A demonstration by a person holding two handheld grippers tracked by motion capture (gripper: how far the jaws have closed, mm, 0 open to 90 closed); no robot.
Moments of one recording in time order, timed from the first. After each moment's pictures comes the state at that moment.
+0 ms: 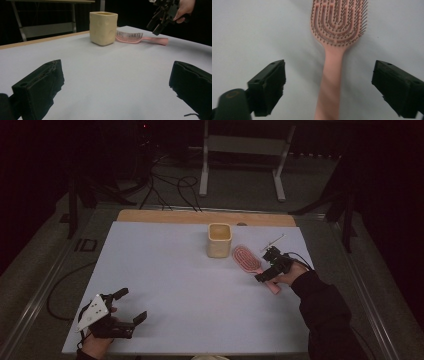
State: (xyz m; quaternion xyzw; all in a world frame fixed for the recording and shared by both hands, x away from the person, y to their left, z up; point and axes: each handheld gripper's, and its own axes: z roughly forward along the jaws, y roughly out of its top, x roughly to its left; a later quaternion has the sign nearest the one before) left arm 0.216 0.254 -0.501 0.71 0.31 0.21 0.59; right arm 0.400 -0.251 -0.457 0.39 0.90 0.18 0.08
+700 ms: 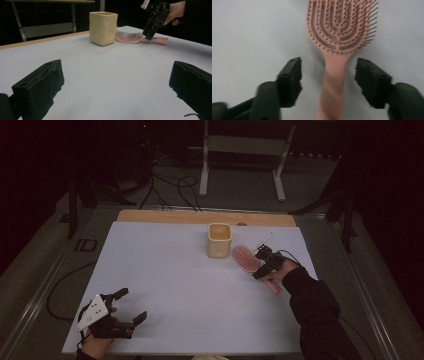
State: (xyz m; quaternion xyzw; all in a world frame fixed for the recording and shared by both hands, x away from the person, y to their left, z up) left arm 0.216 0.255 -0.501 0.71 0.31 0.22 0.59; right arm 0.420 -0.233 -0.474 0.40 0.91 0.12 0.07
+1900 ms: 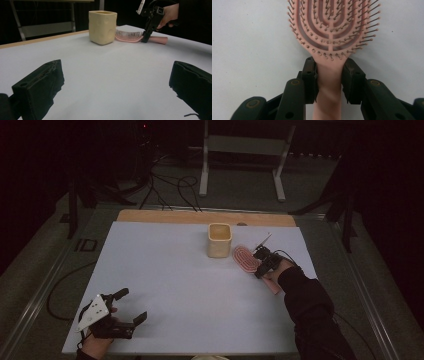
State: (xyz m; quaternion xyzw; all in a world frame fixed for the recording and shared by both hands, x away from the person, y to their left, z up) left arm 0.216 0.254 -0.502 0.72 0.31 0.21 0.59; right arm 0.432 -0.232 -0.491 0.44 0.89 0.09 0.05
